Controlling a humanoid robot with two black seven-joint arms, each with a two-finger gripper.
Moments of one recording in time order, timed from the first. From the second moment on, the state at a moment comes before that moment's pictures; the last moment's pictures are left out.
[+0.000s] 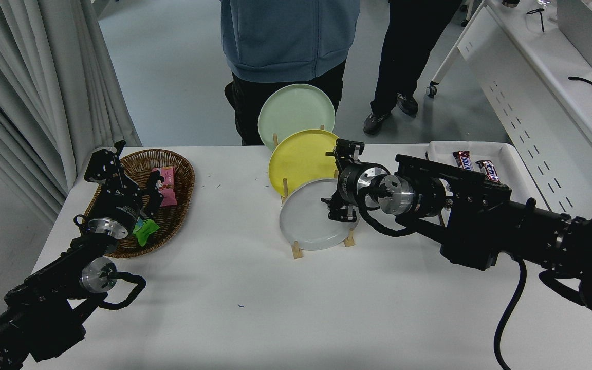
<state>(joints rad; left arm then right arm) -0.56 0.37 -0.74 -0.69 0.13 -0.22 -0.64 1.20 -0.13 0.07 0.96 0.41 -0.49 -0.10</state>
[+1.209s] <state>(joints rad) -0.56 0.37 -0.74 -0.69 0.13 -0.22 -0.64 1.19 -0.13 0.09 0.95 0.40 -0.51 -0.12</state>
